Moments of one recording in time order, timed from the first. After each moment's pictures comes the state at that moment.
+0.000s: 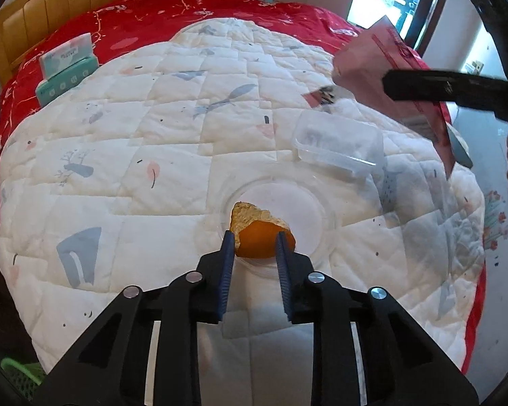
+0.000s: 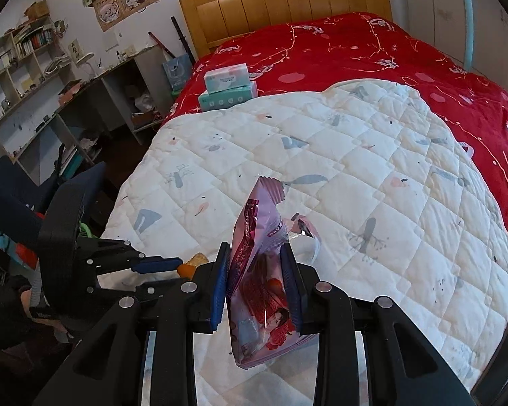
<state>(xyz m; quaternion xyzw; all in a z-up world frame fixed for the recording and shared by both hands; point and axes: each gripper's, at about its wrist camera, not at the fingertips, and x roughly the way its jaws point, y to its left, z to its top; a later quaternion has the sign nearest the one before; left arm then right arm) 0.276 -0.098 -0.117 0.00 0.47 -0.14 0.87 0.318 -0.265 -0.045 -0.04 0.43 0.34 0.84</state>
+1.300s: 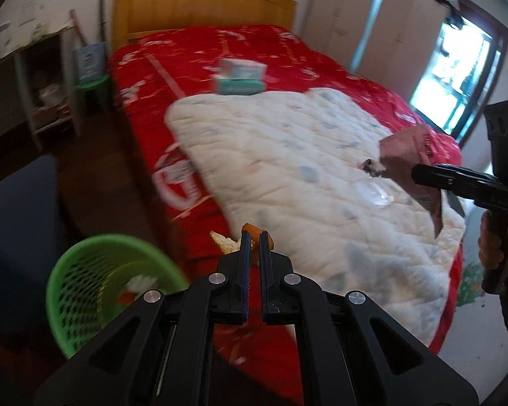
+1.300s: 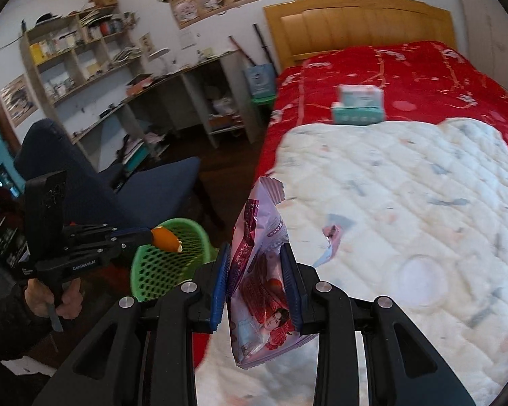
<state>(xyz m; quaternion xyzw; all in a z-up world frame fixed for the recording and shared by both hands) 0.043 0.138 -0.039 -0.12 0.38 0.01 0.92 0.155 -0.092 -0.003 -0.04 0.38 0.46 0.80</state>
